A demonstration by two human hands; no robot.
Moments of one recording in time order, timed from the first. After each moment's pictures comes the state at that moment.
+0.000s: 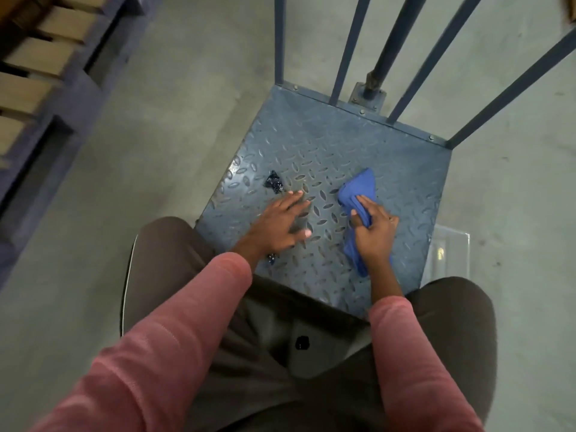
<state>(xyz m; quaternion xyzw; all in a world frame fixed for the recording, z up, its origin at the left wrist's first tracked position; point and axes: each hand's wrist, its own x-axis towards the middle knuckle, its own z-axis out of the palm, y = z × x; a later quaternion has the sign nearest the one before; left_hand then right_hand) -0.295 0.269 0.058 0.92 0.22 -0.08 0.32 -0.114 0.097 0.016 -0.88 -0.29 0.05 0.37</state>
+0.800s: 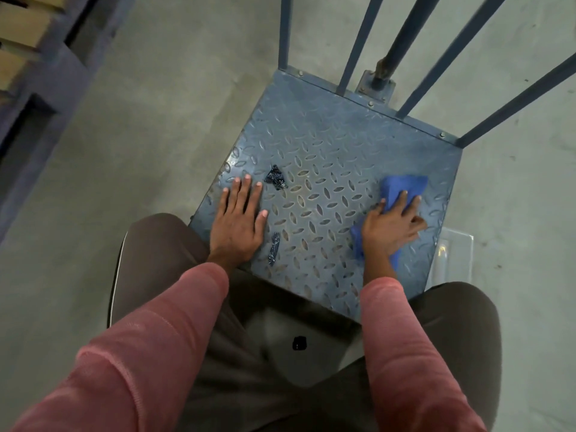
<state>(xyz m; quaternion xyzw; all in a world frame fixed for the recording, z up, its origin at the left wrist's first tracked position) -0.353 0.294 0.014 0.93 0.35 0.02 0.12 -0.104 0.127 0.014 -0.98 -0.04 -0.02 0.20</state>
